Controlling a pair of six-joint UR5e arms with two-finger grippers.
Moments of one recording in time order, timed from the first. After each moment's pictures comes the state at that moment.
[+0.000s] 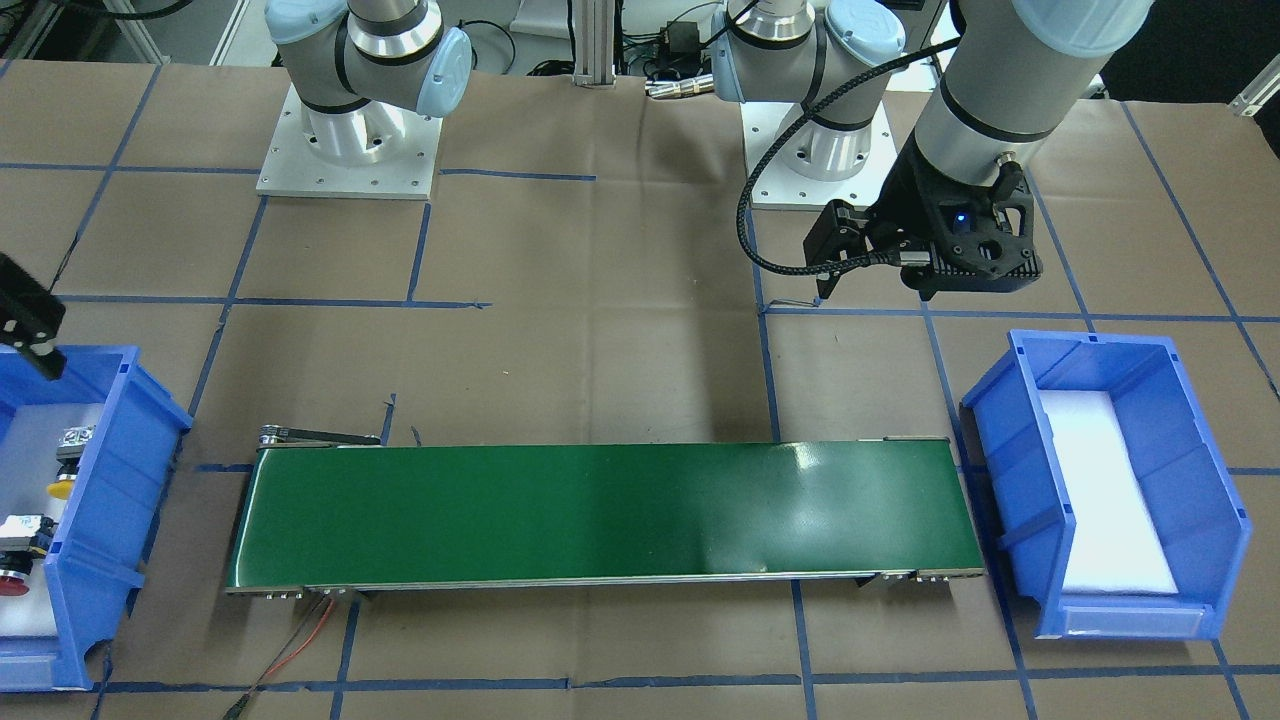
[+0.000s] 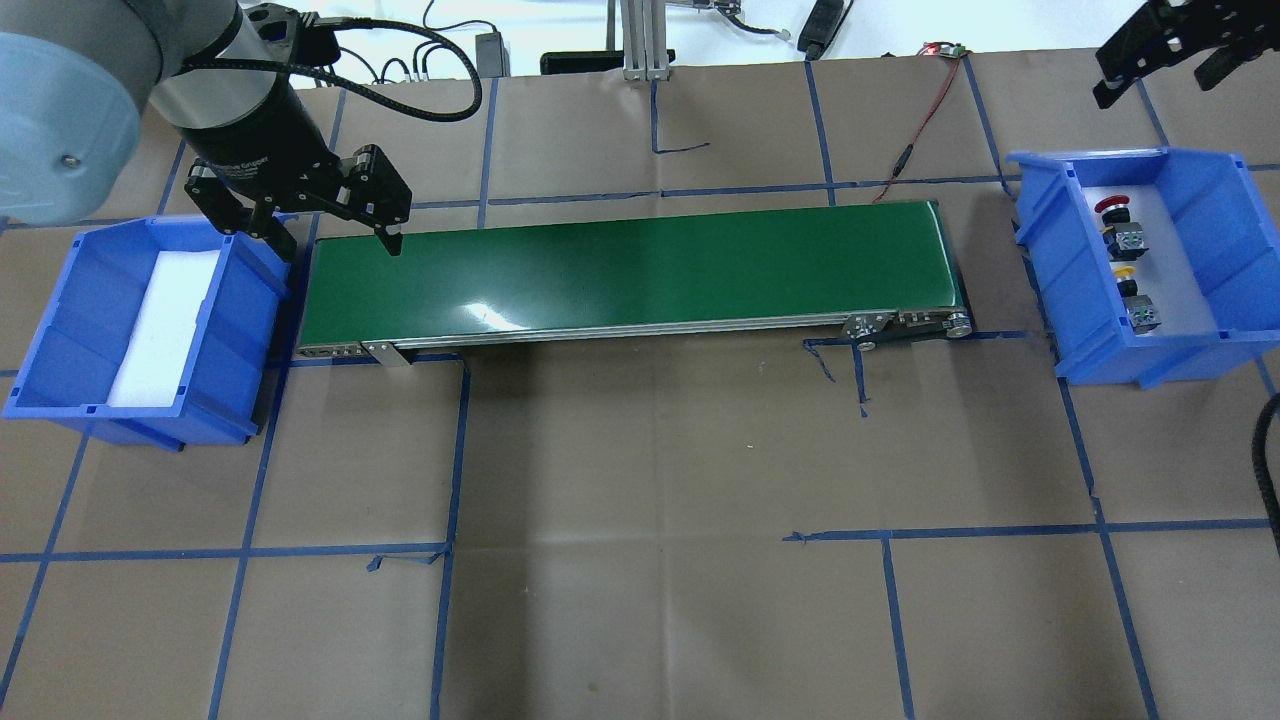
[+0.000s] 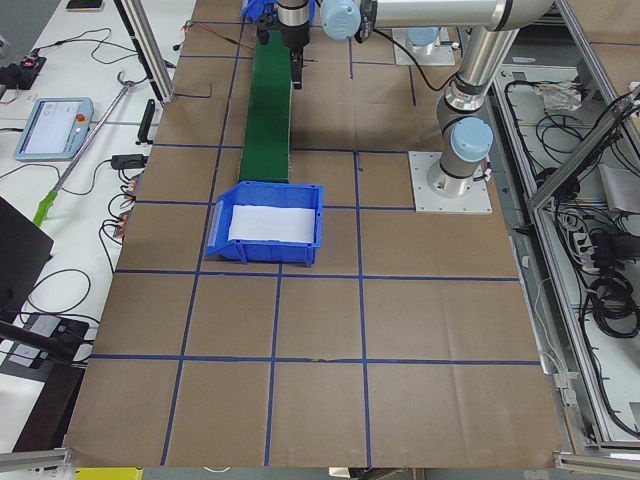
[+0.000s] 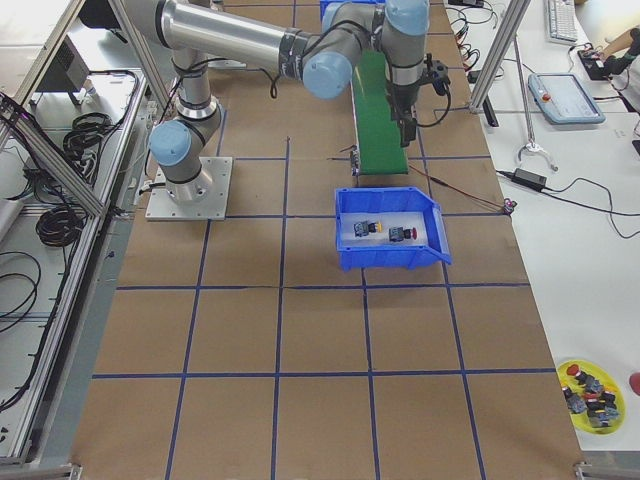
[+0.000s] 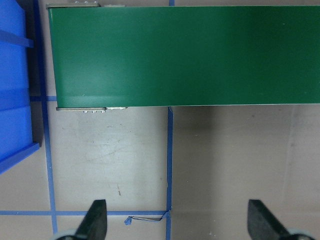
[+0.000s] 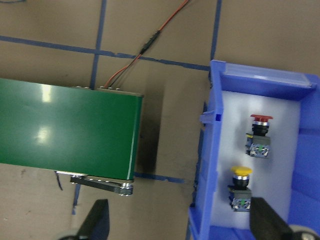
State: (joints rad) left arm -1.54 -1.62 -1.56 -1.57 1.56 0.02; right arm 1.28 -1.44 1.43 -1.71 -1.49 -0.42
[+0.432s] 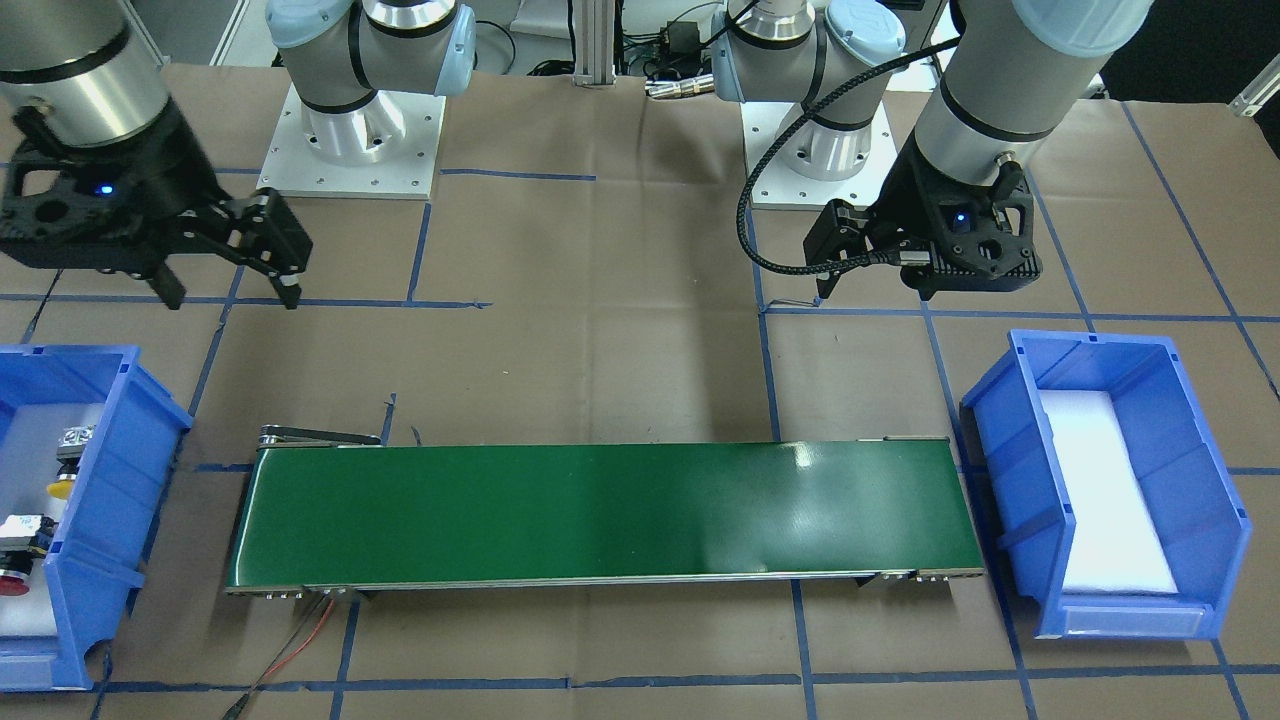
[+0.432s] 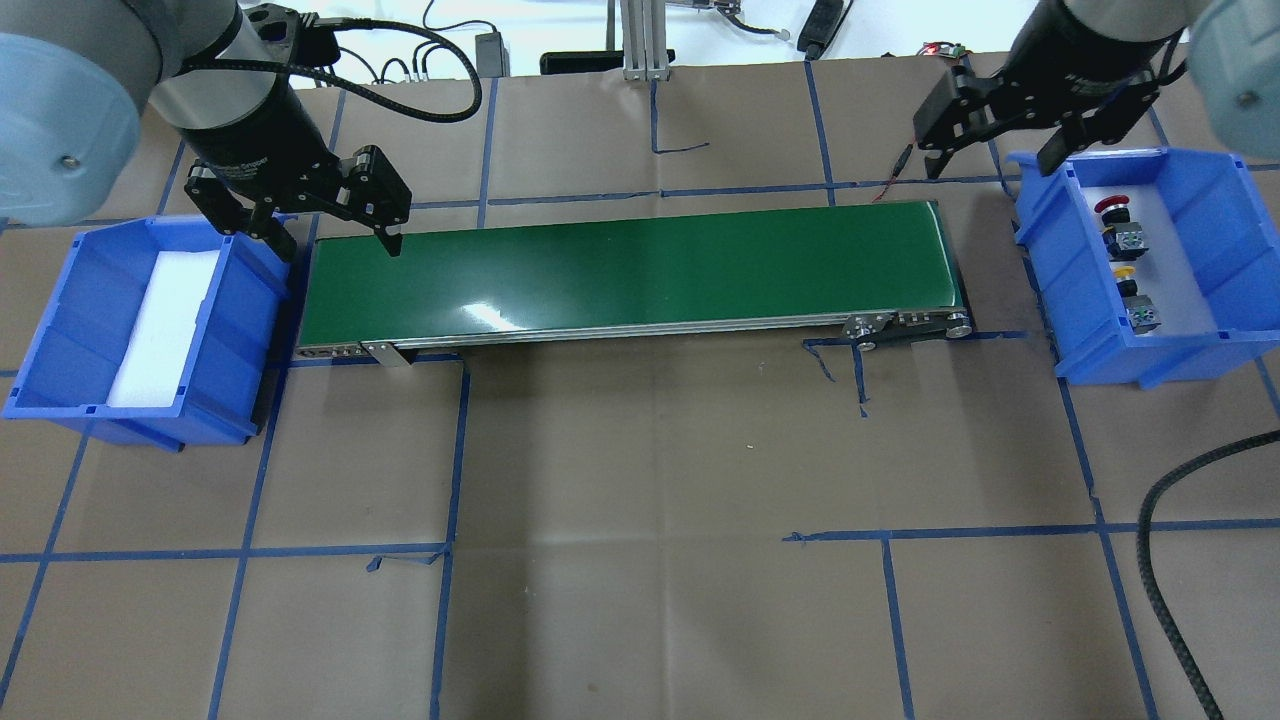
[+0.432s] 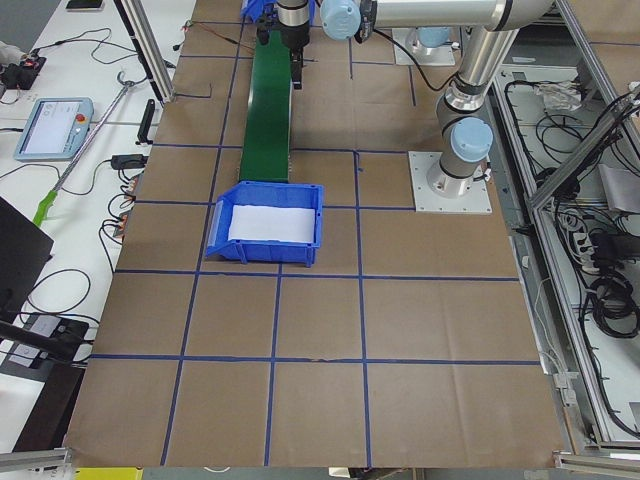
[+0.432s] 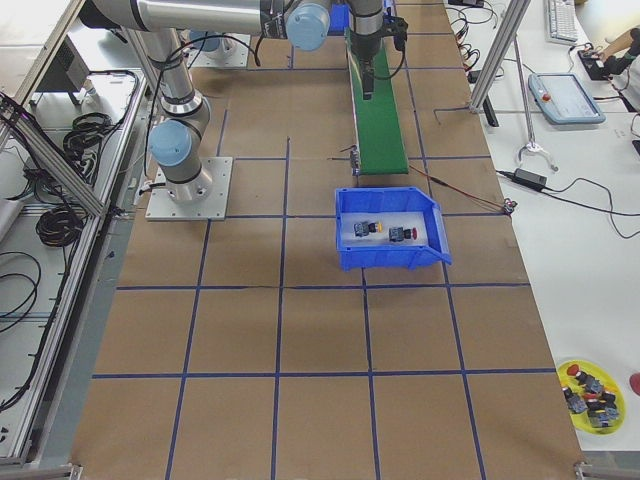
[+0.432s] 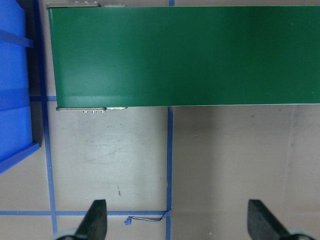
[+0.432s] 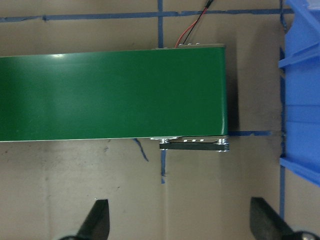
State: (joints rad) left arm -1.54 -1.62 -1.56 -1.57 1.56 0.02; right arm 1.52 -1.55 1.57 -1.70 -1.53 -0.04
